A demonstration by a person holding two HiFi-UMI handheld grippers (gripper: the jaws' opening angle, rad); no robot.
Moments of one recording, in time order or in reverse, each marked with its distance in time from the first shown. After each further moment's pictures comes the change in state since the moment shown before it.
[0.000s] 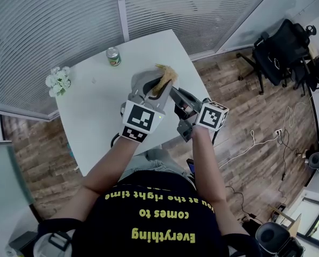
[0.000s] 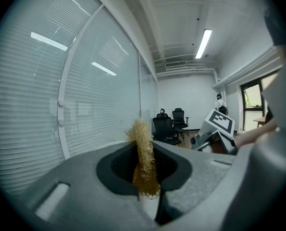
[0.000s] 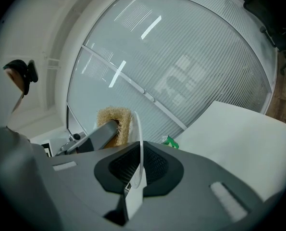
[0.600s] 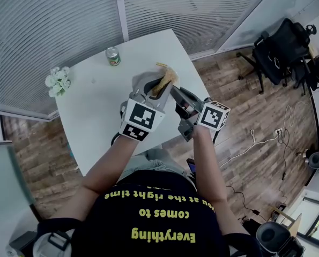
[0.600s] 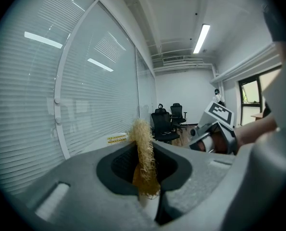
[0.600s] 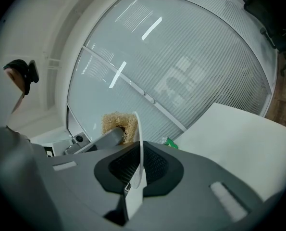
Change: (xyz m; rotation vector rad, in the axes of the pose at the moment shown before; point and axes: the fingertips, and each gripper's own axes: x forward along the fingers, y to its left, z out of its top) left arm 0.006 -0.003 -0.012 0.026 0.059 -0.023; right arm -0.003 -0.002 0.005 -0.007 -0.016 0.008
